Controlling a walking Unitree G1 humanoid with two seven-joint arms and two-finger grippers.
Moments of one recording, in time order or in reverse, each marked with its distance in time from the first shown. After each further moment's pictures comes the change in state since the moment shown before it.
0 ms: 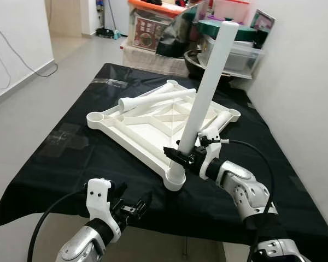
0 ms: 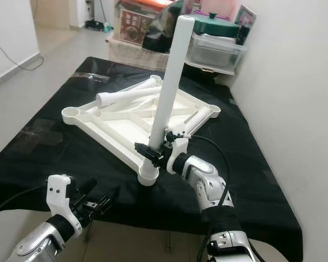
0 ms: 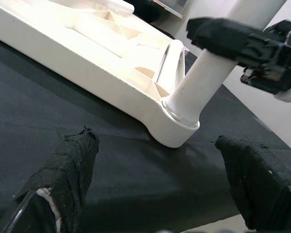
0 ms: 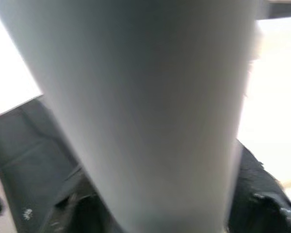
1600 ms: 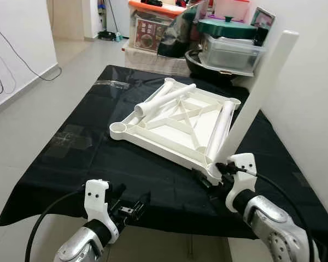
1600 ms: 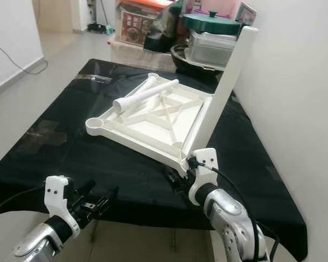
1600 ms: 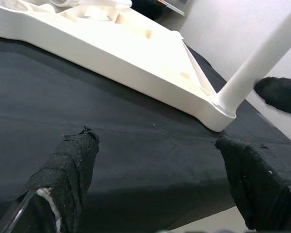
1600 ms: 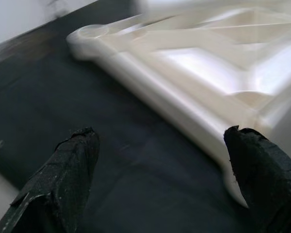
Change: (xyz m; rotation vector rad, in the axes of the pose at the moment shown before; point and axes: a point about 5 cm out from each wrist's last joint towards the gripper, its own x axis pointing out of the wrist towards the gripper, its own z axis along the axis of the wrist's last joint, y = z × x) left arm -0.002 0.005 0.001 -0.006 -0.002 0.005; right arm -0.085 0.024 -0.012 -0.111 0.116 -0.254
